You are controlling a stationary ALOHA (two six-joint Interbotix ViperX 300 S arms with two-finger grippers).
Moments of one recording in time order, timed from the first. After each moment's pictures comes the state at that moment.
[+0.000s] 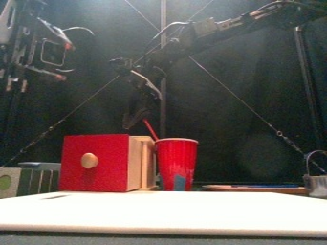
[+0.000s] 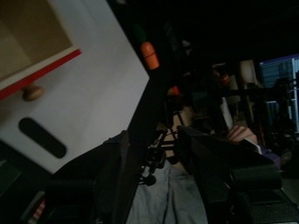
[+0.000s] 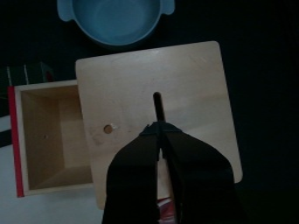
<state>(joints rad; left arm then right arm) -0.22 -0.70 1.13 -1.16 -0.10 0.00 -0.26 0.35 -0.15 -0.11 0.70 0.04</state>
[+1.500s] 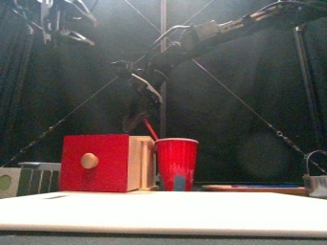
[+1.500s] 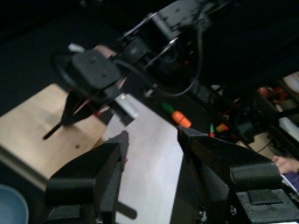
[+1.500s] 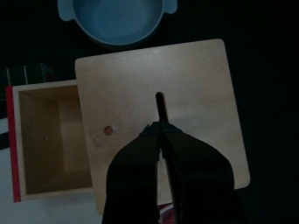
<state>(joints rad) 0.32 -0.85 0.68 -0.25 0.61 -0.33 -0.27 0.35 -0.12 -0.10 0.65 0.04</state>
